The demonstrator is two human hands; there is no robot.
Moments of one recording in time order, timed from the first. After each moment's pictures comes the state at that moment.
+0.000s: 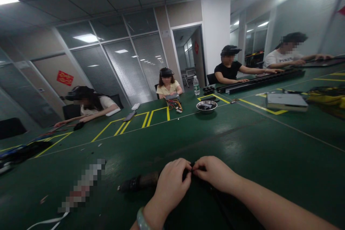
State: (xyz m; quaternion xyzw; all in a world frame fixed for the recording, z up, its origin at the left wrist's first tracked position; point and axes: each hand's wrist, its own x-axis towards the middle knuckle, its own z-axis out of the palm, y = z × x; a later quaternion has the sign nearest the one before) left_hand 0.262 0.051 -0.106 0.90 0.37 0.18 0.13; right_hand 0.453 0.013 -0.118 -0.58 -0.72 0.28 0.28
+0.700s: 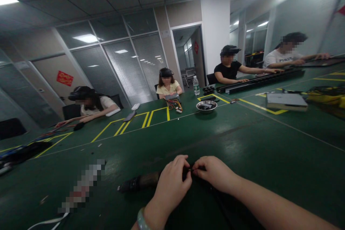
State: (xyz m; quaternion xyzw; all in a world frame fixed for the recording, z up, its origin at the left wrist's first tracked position) left_hand 0.263 0.052 -0.109 0.89 0.39 0.19 0.13; right_hand 0.452 0.016 -0.122 -0.59 -0.71 0.27 0.27
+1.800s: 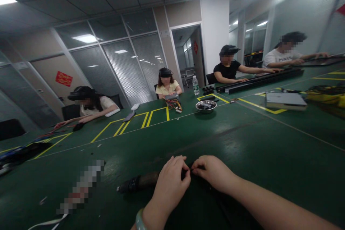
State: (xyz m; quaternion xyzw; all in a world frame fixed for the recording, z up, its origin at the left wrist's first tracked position) left_hand 0.262 0.054 -0.112 0.89 0.38 0.21 0.09; right_hand 0.453 0.018 -0.130 -0.58 -0.72 0.24 0.29
